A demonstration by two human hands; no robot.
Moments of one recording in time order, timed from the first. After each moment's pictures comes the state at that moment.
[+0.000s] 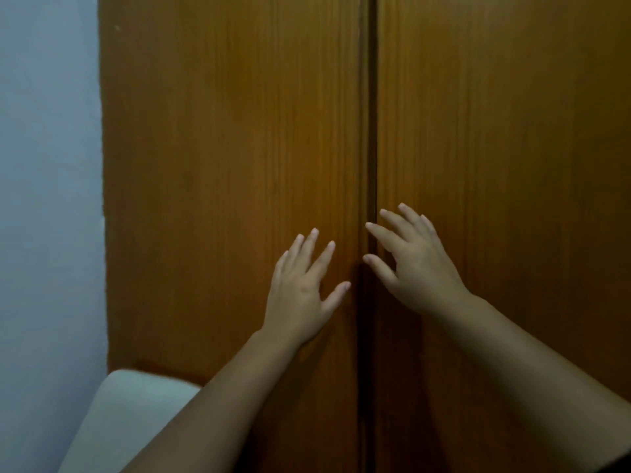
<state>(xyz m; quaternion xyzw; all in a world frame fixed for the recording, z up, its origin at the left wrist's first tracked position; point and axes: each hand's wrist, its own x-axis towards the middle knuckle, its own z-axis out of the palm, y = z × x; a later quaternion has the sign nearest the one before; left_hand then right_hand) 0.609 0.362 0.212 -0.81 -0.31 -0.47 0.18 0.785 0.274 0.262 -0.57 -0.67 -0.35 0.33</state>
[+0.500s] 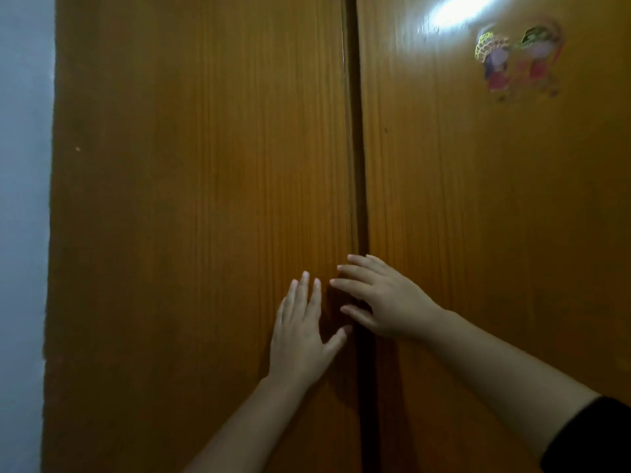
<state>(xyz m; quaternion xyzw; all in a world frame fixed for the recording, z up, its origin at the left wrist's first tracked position) 0.610 0.389 0.403 -0.84 -0.30 -0.45 0.10 0.763 0.289 0.475 -0.55 -0.73 -0.39 0.15</state>
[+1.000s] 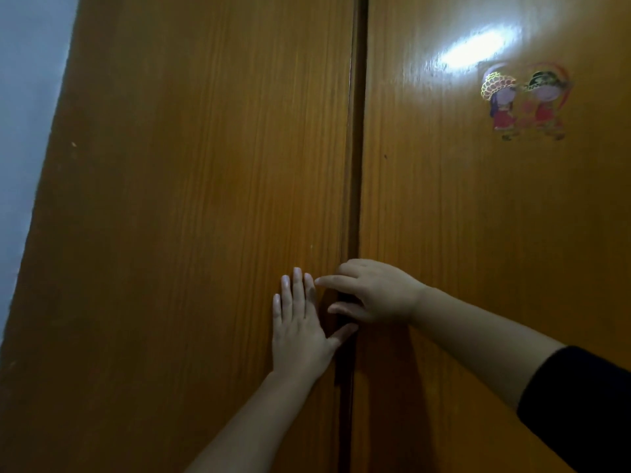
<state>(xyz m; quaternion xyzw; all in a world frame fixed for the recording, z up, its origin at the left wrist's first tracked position) 0.668 0.403 0.436 -0.79 -0.38 -0.47 0.10 0.800 0.315 0.542 -0.40 -0.80 -0.45 0.07</state>
